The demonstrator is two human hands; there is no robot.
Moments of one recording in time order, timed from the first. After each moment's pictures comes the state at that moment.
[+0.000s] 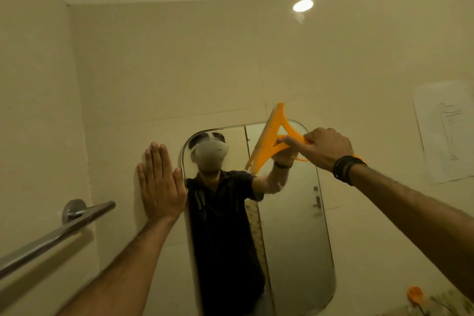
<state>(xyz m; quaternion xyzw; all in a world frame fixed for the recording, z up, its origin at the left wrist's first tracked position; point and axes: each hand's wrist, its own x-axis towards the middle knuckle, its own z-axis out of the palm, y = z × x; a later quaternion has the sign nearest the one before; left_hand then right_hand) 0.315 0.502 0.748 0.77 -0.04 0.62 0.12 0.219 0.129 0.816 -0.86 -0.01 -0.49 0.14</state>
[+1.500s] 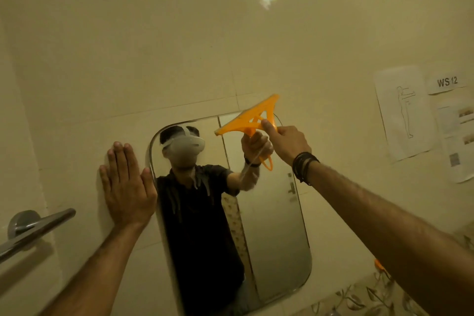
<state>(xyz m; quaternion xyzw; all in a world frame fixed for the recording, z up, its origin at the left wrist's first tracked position) 0.316 0.505 0.743 0.76 -0.06 0.64 0.12 0.222 0.156 0.799 -0.79 0.02 -0.42 0.45</state>
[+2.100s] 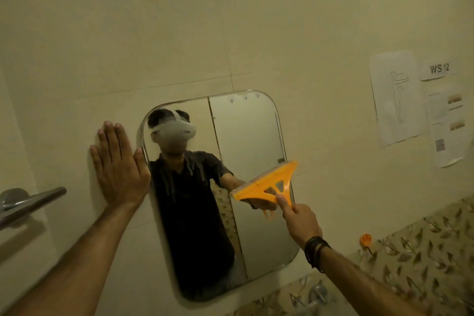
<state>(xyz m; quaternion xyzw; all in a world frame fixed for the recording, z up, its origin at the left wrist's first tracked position) 0.315 0.503 0.742 0.77 -0.06 0.63 0.11 0.221 0.160 0.584 -0.78 0.11 -0.33 0.53</state>
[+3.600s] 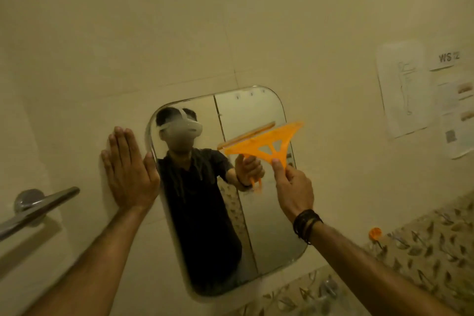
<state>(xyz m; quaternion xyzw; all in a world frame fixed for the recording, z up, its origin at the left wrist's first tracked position) 0.311 0.506 0.732 0.78 -0.06 0.62 0.11 0.197 0.202 0.660 -0.70 0.06 -0.46 0.55</state>
